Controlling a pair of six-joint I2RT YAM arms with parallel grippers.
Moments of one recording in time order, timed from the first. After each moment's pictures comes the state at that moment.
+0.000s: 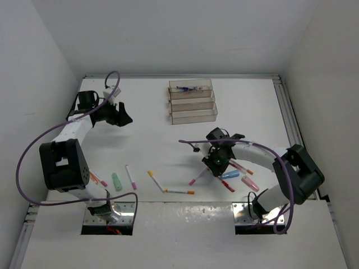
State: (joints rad) left arm 0.19 1.56 1.07 -0.32 0.77 0.30; right arm 0.62 1.49 0.73 -0.60 -0.22 -0.31
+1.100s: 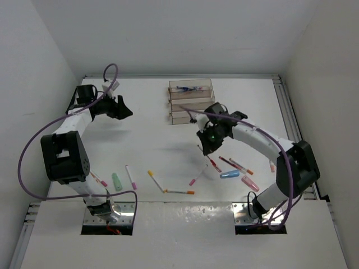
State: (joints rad) left arm 0.20 1.65 1.16 -0.28 0.84 0.28; right arm 0.59 1.56 1.06 -0.78 -0.27 -0.18
